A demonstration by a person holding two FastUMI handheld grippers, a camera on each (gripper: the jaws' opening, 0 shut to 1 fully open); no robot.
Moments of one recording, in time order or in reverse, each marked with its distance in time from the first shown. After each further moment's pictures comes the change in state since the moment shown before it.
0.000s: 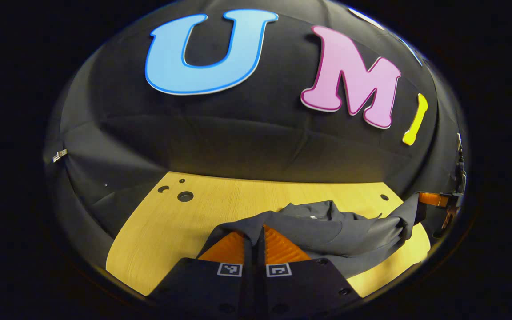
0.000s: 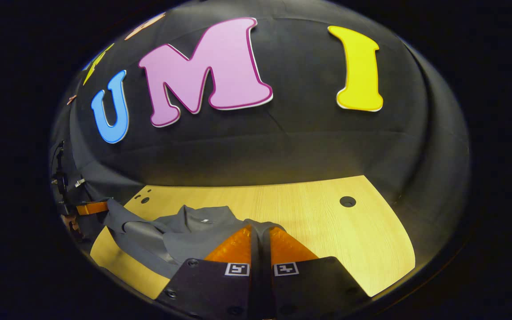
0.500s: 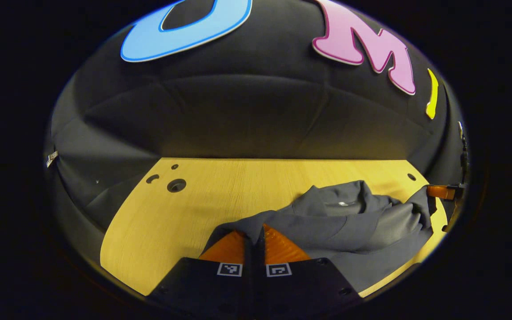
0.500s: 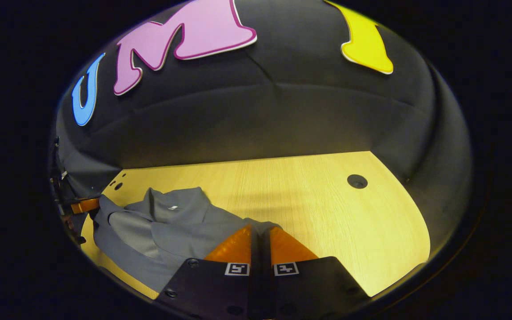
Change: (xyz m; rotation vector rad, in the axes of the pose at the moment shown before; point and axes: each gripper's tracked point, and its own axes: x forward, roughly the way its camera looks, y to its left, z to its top) left arm 0.094 0.012 -0.055 0.054 0.139 0.069; right arm 0.090 -0.026 -0.066 0.014 0.138 -0.060
